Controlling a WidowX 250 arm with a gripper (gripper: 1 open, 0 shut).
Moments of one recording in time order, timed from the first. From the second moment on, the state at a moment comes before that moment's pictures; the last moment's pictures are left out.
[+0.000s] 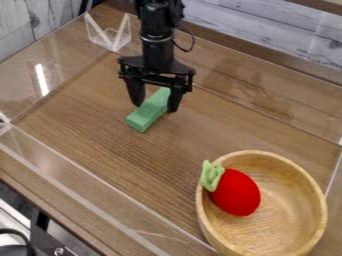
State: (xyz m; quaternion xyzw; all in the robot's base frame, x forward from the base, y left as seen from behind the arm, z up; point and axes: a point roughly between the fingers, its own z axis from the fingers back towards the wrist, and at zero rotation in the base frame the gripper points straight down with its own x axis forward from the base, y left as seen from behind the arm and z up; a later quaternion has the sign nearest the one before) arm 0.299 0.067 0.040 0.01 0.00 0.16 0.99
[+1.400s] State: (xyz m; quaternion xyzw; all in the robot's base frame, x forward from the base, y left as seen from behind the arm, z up) arm 0.315 0.073 0.019 0.02 0.01 0.07 1.00
